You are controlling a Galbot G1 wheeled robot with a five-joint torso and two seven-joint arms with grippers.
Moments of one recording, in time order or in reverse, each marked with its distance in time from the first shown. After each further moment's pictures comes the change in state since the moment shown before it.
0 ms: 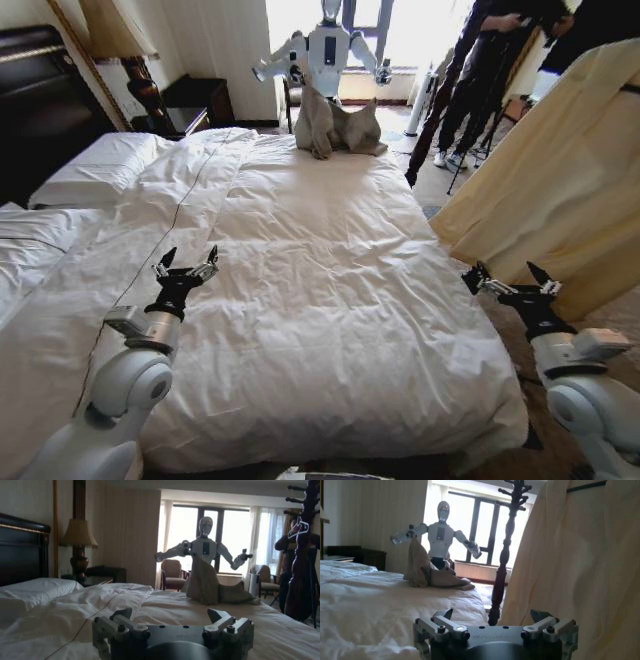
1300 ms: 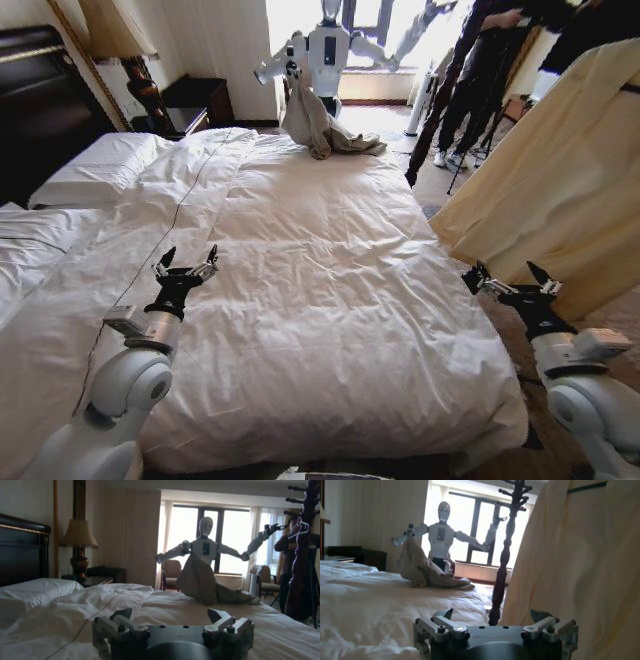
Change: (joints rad) left arm 0.000 0.001 -0.001 -0.001 -0.001 0.000 -0.001; right arm -0.001 0.001 0.001 0.002 0.001 0.000 -0.001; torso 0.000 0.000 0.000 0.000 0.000
